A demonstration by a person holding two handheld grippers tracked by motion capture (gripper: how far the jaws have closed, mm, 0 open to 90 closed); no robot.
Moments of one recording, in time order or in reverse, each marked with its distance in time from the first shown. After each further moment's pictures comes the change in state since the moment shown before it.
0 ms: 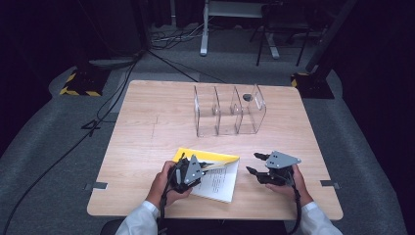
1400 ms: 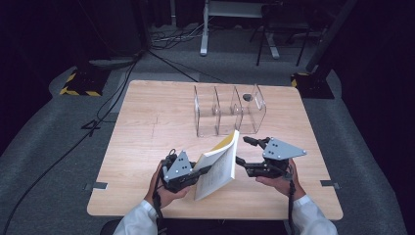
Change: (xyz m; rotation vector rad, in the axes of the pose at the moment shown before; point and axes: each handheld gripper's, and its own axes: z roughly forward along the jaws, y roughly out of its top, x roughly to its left) left arm 0.011 0.002 -0.035 -0.266 -0.145 -0.137; right arm 0.025 0.096 -0.031 -0.270 0.044 0.005
